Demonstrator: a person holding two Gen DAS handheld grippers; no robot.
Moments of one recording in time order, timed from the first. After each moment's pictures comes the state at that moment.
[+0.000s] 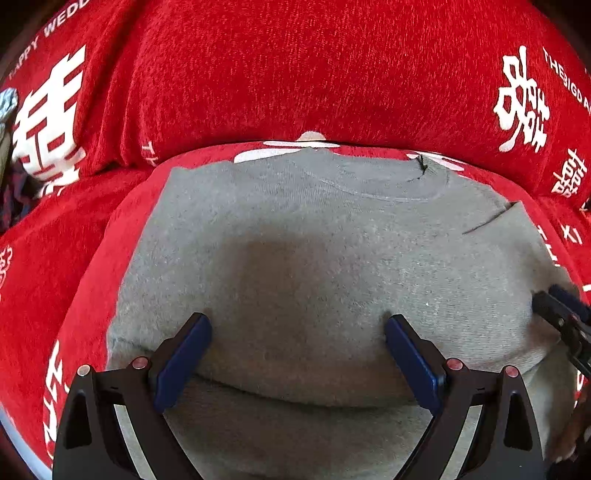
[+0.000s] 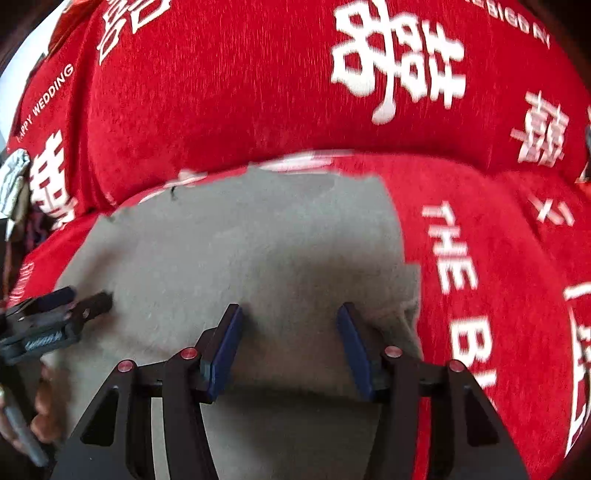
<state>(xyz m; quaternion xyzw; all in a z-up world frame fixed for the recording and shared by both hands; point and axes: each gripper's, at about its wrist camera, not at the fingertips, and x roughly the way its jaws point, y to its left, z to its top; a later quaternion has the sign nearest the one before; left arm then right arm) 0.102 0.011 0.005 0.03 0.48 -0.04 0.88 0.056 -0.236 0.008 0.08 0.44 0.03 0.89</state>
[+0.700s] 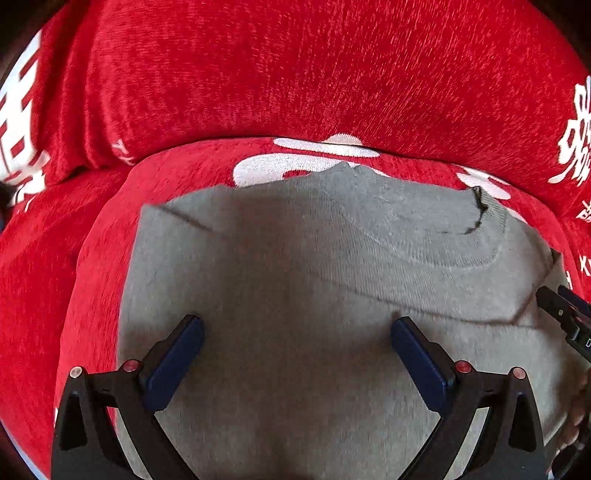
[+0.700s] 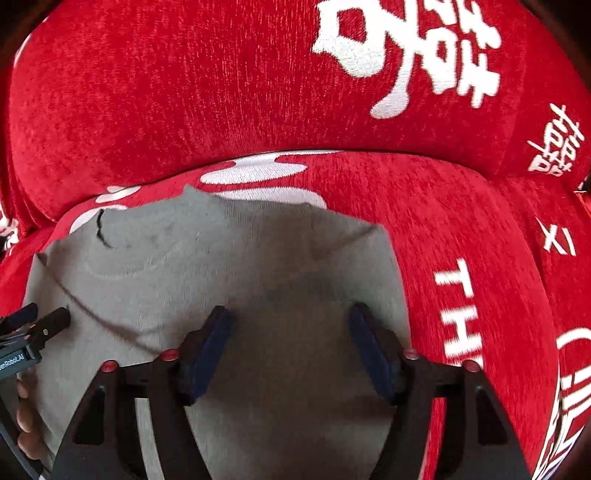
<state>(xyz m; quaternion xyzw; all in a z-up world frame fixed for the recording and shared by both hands) 0.210 0.025 -0.010 0.01 0.56 -0.04 0.83 0.168 -0.246 -0.005 0.07 0.52 -0.03 0.85</state>
